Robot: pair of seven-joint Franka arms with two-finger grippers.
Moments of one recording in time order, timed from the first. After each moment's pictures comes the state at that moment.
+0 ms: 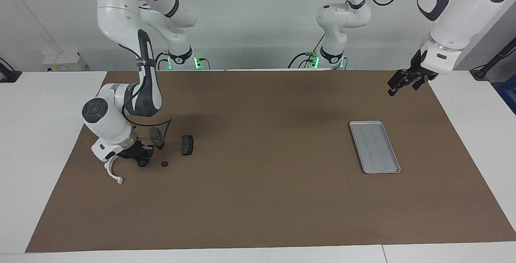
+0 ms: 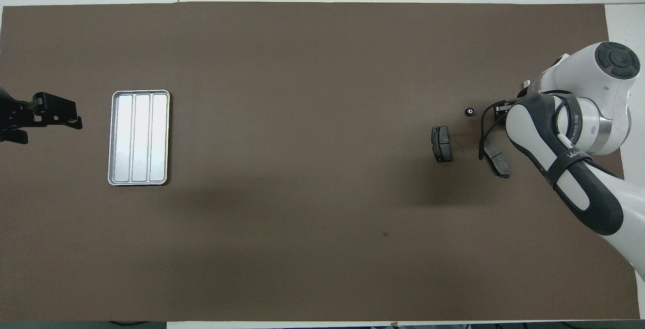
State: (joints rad) left arm -0.03 0.00 0.03 -1.66 -0.02 1.62 -0.19; right arm -0.08 0.42 -0.01 -1.85 0.00 2.22 -0.11
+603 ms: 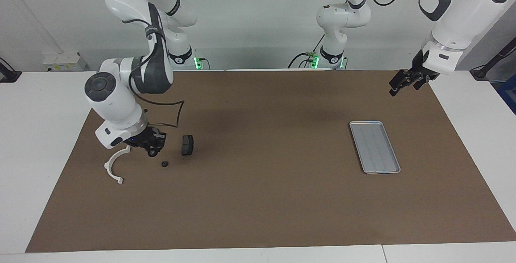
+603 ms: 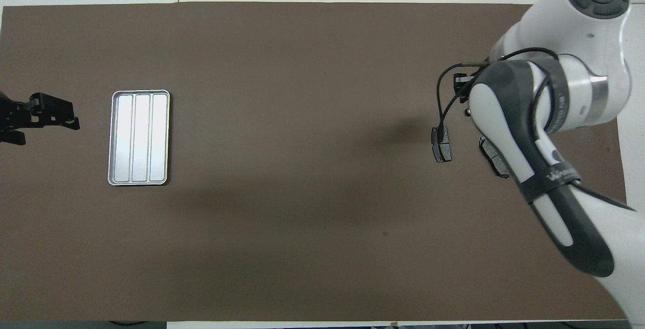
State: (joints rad) left arm -0.03 0.00 0.04 -1.66 -0.02 1.62 -0.19; right arm 0.20 0.35 0.02 -1.53 -0.02 1.81 0.33
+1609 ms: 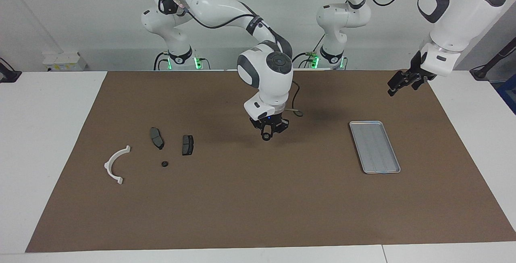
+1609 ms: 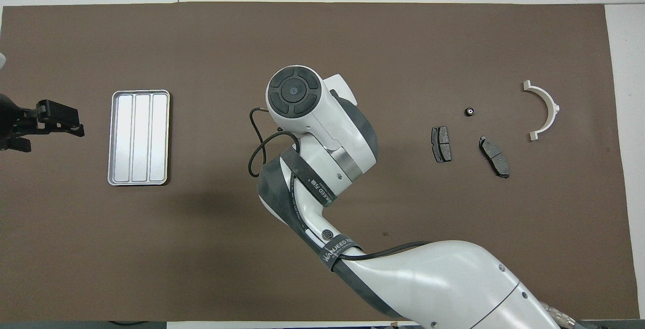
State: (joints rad) left arm -0.03 -0.02 0.03 -1.71 -0.02 1.62 -0.21; right arm 0.62 0.60 0.01 -1.35 -0.06 1.96 0.95
